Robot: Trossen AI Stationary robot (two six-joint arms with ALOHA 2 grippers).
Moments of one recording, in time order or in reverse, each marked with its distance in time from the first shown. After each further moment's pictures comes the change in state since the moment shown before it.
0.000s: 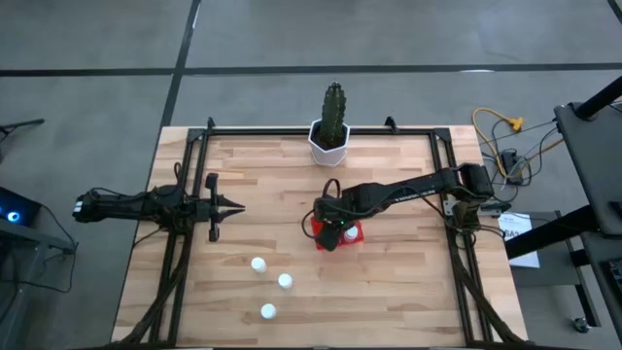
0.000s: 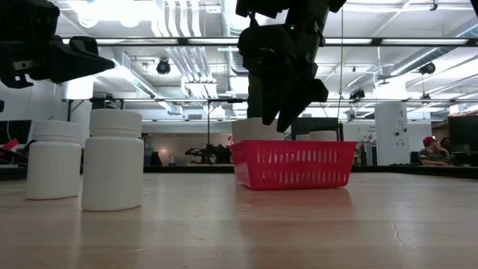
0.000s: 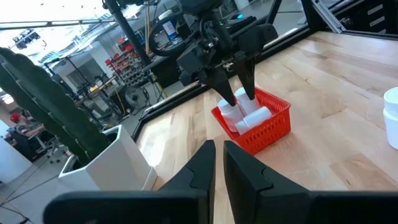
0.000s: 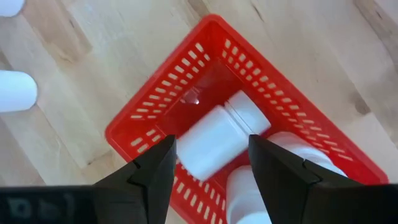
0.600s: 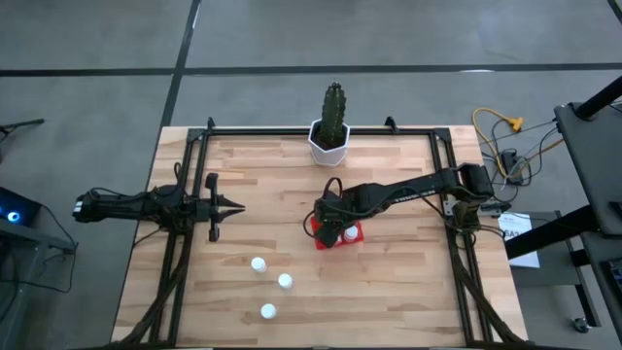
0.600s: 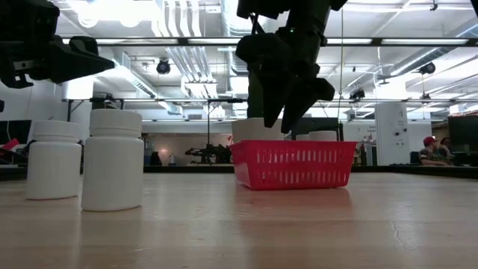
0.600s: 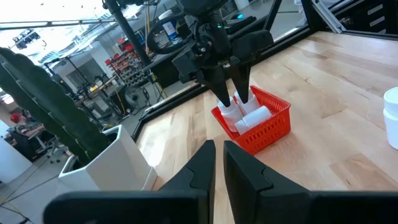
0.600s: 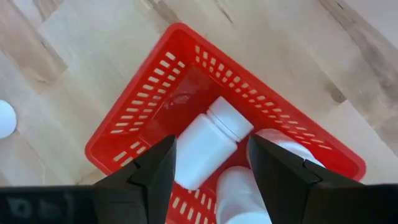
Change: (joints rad) left arm 0.000 0.000 0.000 0.000 0.000 0.000; right arm 0.002 0.000 0.000 -0.026 0.068 0.106
